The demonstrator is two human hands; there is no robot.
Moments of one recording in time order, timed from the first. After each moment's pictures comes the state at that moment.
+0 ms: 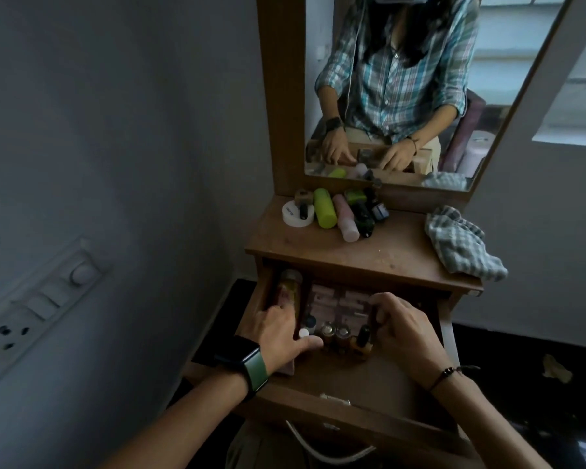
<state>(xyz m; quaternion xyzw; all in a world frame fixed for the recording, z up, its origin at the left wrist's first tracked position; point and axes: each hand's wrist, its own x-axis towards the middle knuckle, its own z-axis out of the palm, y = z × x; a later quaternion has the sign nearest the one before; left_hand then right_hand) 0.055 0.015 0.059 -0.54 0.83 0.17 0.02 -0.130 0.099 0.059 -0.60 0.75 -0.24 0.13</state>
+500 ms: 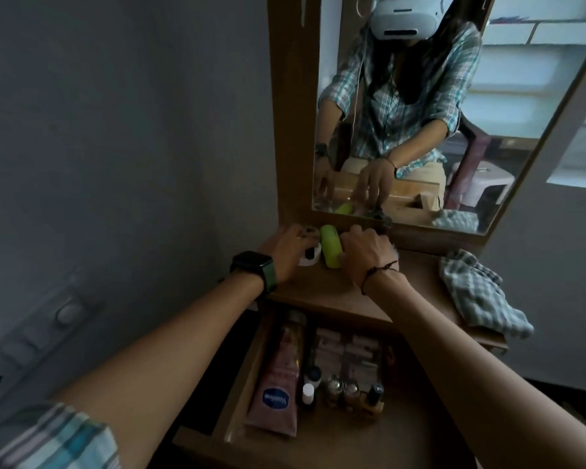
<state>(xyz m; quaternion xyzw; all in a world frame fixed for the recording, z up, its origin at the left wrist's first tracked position) 0.013 -0.146 0.121 -0.40 0.91 0.08 -0.11 -0.122 -0.073 0.142 -0.57 0.81 -0.11 -0.01</state>
